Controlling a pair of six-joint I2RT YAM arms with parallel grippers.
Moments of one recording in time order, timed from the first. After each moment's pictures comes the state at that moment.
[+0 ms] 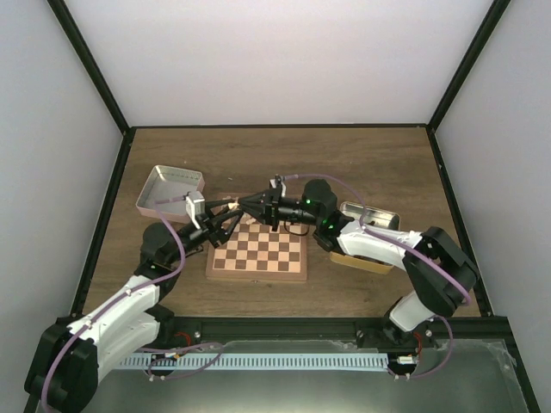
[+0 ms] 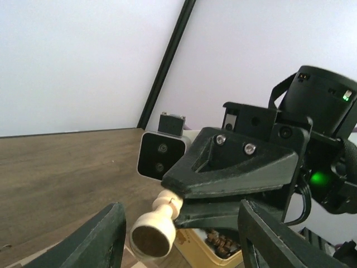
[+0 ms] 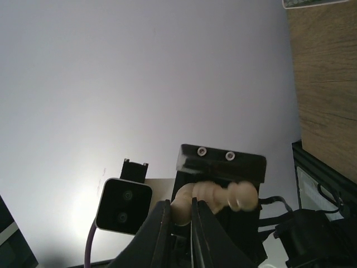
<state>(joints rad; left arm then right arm) -0.42 0.87 0.28 0.76 0.54 -0.51 0.79 1.55 0.84 0.73 -0.62 1.82</state>
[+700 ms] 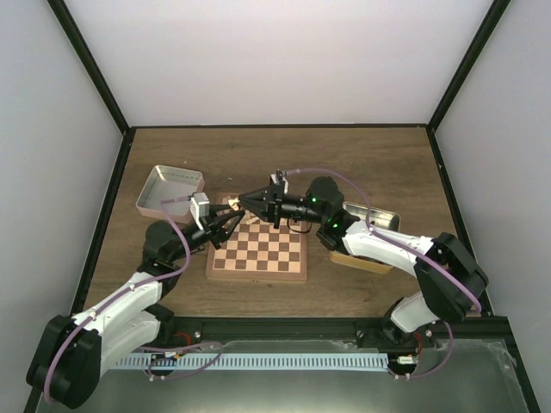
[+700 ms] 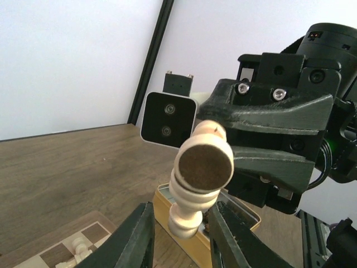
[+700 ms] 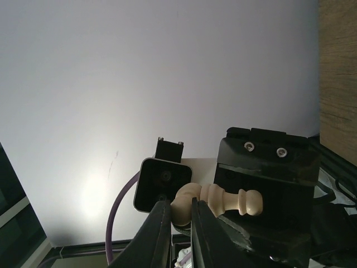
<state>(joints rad) -0.42 0.93 0.28 0.81 0.61 -0.44 0.79 1.48 0.86 0.72 -0.64 1.81</state>
